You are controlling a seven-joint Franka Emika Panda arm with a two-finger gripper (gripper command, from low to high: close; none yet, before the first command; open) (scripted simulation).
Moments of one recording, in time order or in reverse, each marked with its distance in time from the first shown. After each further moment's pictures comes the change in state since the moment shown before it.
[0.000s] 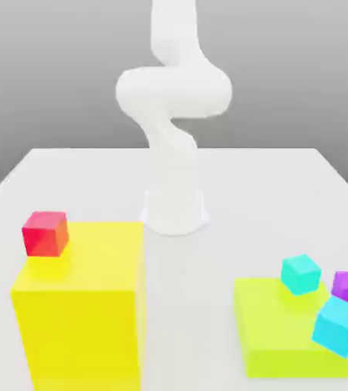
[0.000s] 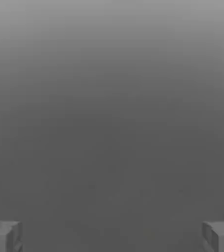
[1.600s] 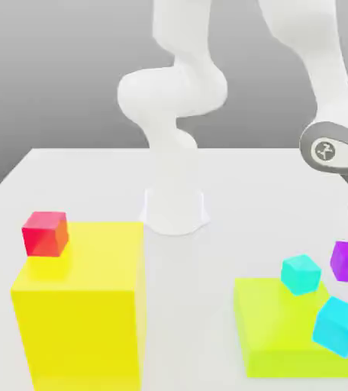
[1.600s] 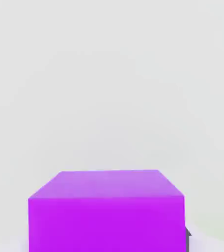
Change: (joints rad) arm 0.417 0.828 0.350 -0.270 -0.167 0.224 -0.337
